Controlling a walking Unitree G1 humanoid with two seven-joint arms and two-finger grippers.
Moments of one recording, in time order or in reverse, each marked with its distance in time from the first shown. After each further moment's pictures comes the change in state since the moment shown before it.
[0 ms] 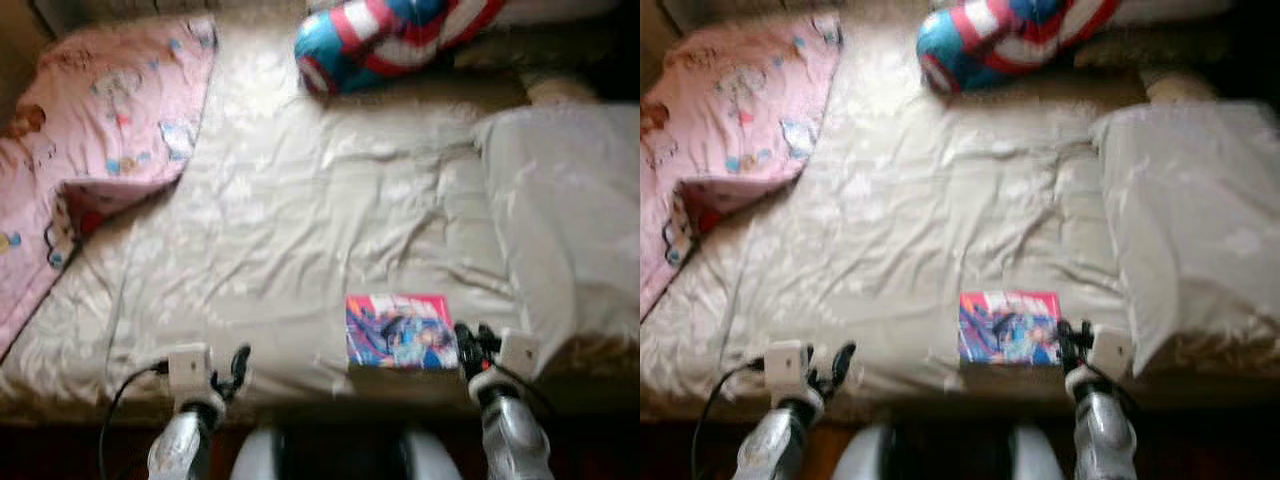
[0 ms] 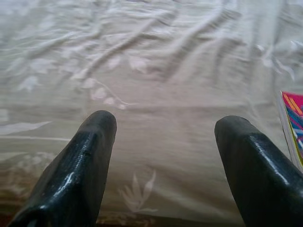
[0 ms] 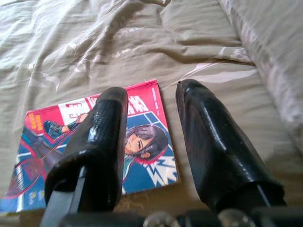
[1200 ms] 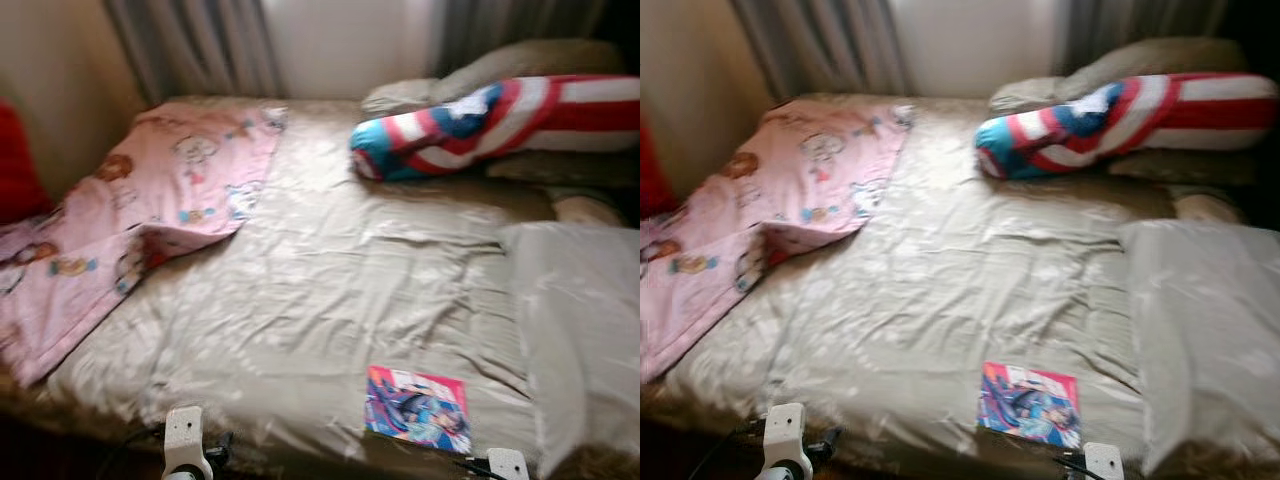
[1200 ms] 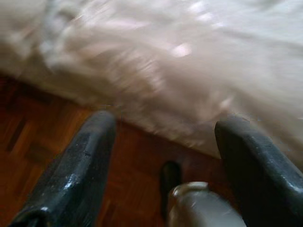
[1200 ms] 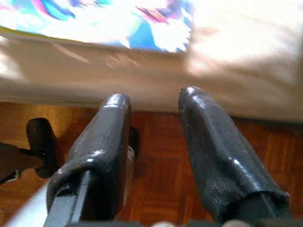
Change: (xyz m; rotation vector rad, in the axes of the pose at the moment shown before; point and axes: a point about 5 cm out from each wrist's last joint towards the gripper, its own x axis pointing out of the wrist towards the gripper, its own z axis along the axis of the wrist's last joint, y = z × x) left arm -0.036 0.031 -0.081 0.064 0.462 0.160; right arm -0.090 -0.041 -0.108 -0.125 0.688 -0.119
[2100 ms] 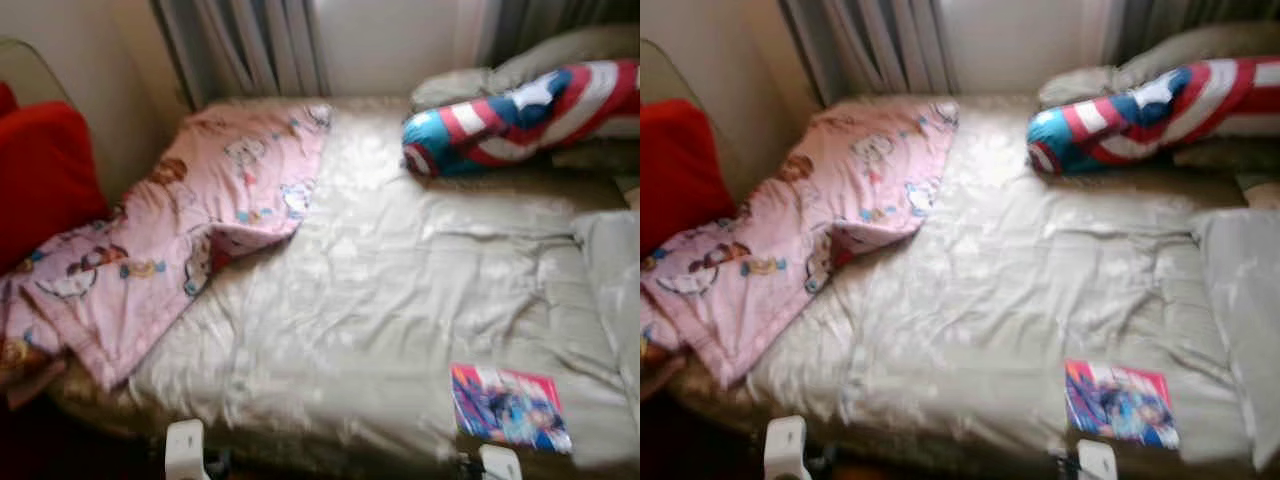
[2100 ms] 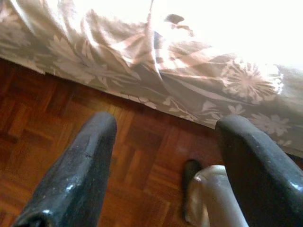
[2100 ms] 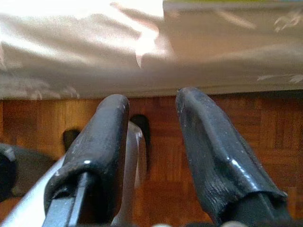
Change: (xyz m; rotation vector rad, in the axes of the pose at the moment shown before) left arm -0.005 -0.001 -0.014 -0.006 0.039 0.004; right arm 0.001 0.008 -0.002 0.048 0.012 0.006
